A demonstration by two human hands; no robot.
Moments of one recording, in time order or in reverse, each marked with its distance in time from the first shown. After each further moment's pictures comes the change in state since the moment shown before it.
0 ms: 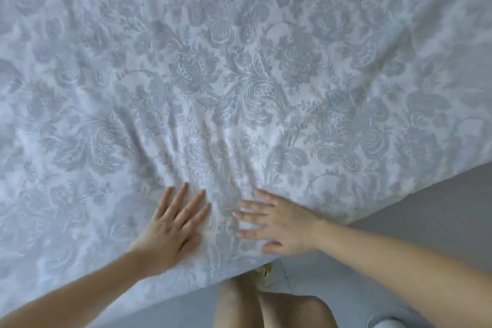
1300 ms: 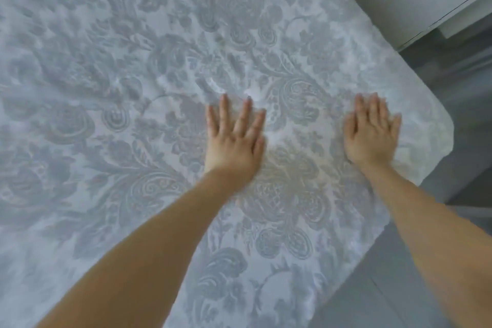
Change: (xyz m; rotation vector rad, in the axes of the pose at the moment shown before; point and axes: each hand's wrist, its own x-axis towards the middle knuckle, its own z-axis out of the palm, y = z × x) left_hand 0.656 0.237 -0.219 -0.093 0.301 -0.114; right_hand -0.451 0.461 0.000 0.108 0.535 1.876
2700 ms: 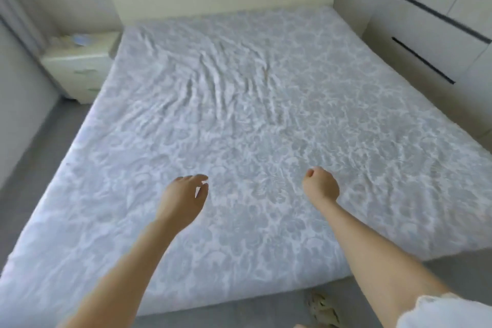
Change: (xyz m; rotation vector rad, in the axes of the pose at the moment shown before) left_hand -0.697 -0.222 -0.326 -0.214 0.383 -0.667; right_hand -0.556 -0.290 -0.262 0.445 -0.172 -0.428
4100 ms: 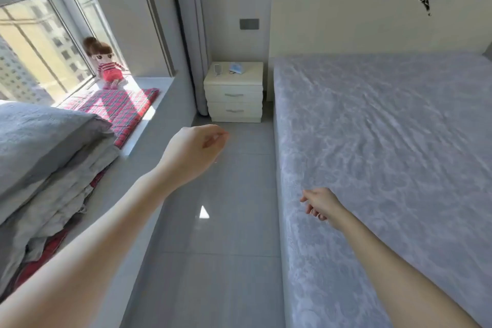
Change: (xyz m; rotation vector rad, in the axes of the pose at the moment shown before) left_hand -0.001 -0.732 -0.543 -0.179 0.216 -0.028; right_hand -0.383 -0.771 0.295 0.436 -0.527 -0.101
